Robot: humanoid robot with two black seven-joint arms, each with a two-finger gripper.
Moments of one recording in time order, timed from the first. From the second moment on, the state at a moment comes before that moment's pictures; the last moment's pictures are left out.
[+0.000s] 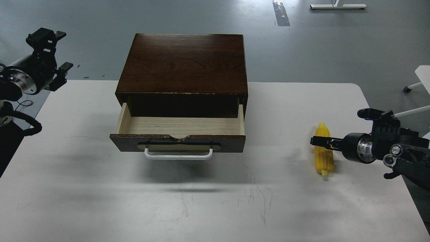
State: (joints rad) left arm -0.93 0.75 -0.29 -0.74 0.15 -0.21 -0.28; right arm 0.84 -0.73 0.08 1.15 -1.15 0.22 -0.09
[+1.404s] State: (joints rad) left arm -0.93 0.78 -0.28 -0.74 0.15 -0.21 -0.30; right arm 1.50 -0.58 0.04 1.32 -2.02 0.04 0.40
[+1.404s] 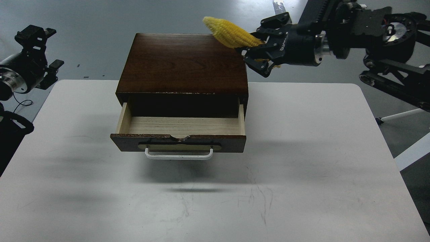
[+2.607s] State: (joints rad) left arm -0.93 0.81 -0.28 -0.74 0.15 -0.21 -0.34; right arm 1.49 -0.32 -0.07 1.24 -2.17 0.01 0.45
